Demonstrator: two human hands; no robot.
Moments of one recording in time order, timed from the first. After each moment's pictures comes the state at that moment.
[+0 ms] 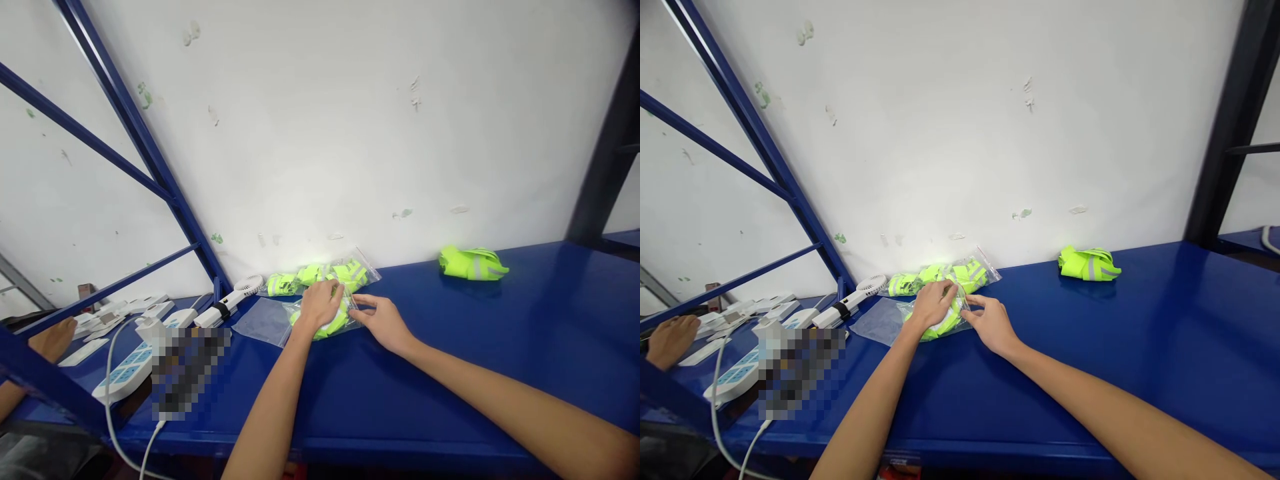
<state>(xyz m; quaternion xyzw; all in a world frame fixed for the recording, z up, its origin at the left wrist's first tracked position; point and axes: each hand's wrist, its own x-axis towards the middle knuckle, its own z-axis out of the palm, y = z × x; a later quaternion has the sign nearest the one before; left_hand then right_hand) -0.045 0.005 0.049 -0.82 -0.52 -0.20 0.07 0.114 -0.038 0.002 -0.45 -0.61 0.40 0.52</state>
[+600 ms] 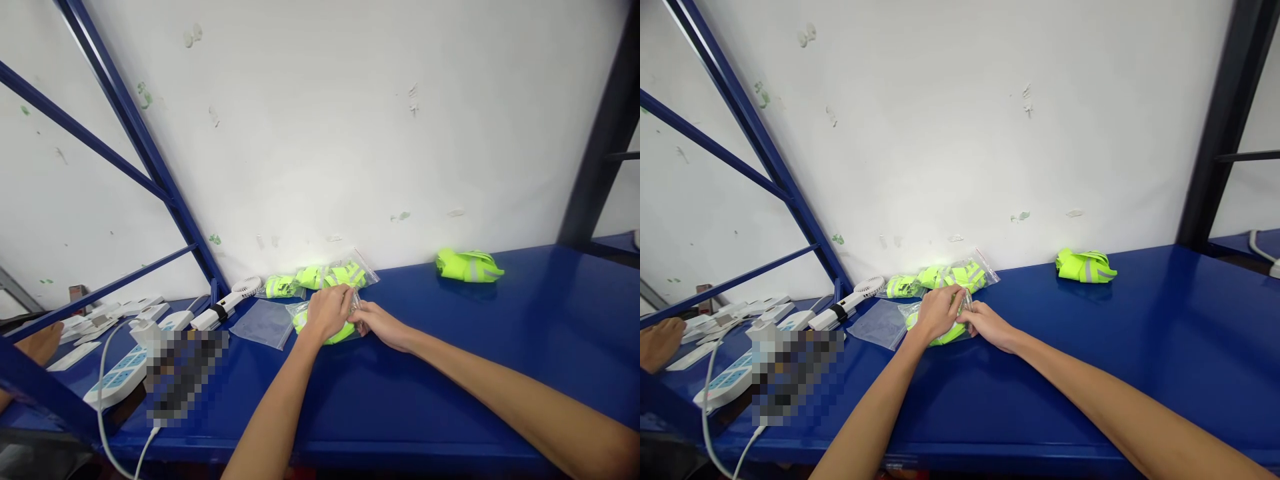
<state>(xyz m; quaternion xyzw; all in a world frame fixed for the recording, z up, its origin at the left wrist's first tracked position) -0.030 -0.015 0.049 -0.85 -0.48 -0.22 0.08 0.116 -0.025 0.001 -0.38 -0.61 0.55 0.43</state>
